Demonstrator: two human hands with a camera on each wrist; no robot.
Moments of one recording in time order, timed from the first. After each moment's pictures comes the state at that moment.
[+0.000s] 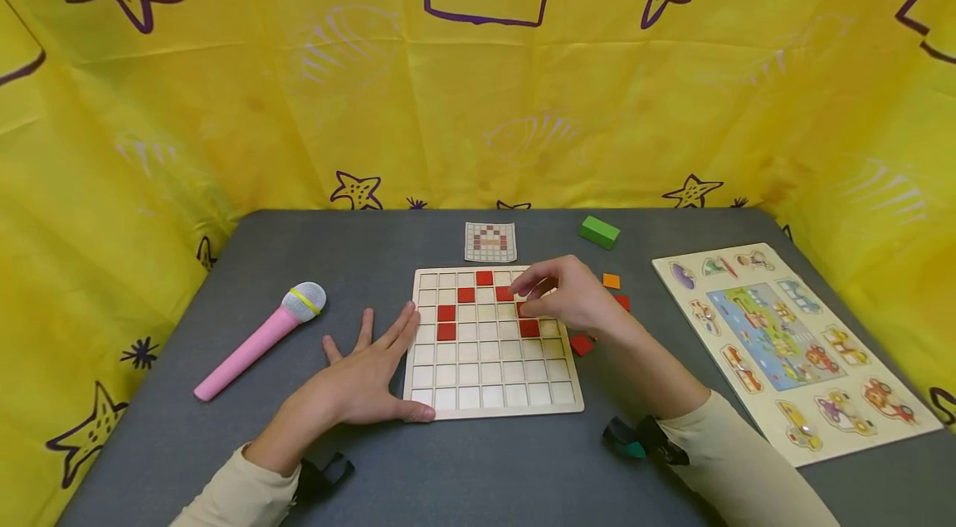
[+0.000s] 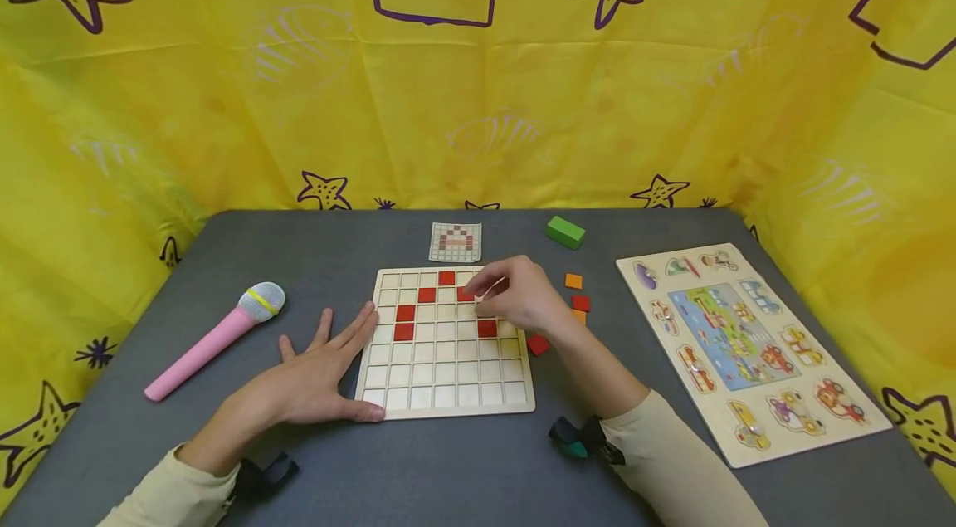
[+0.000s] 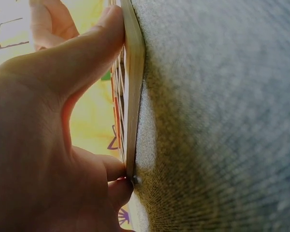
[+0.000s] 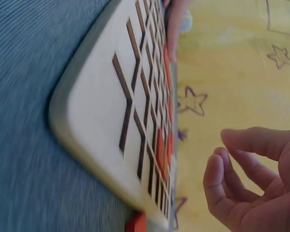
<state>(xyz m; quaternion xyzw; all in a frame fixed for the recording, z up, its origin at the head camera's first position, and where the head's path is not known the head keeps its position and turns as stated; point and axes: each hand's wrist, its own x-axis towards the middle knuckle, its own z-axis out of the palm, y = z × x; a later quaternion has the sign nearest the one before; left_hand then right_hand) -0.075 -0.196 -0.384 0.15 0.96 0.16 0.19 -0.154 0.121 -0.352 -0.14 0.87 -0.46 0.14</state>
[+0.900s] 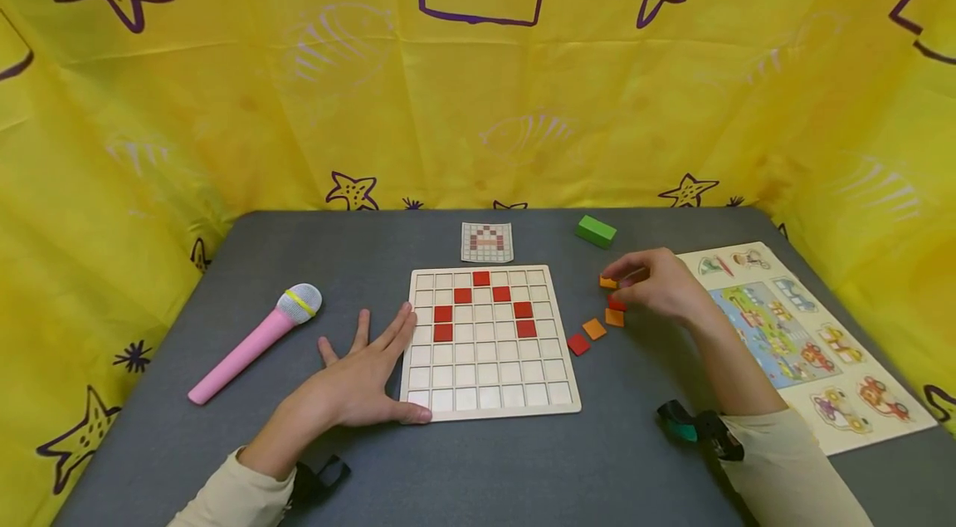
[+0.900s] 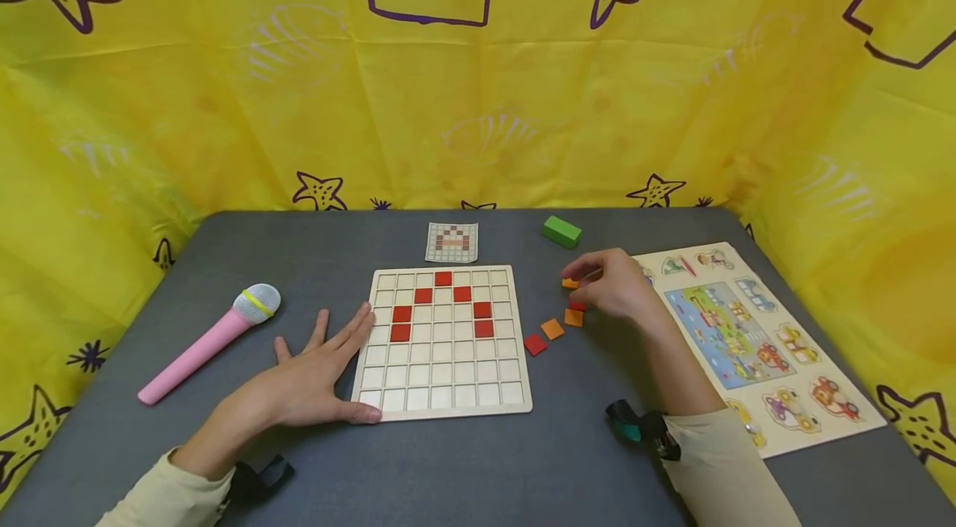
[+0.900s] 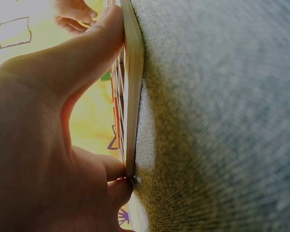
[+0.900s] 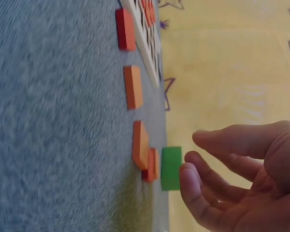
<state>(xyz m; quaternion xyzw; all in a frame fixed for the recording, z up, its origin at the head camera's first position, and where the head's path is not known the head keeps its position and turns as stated) -0.077 -0.196 -0.385 0.16 0.96 0.15 0.19 -0.164 0.236 -0.352 -0.09 0.92 -0.38 0.10</state>
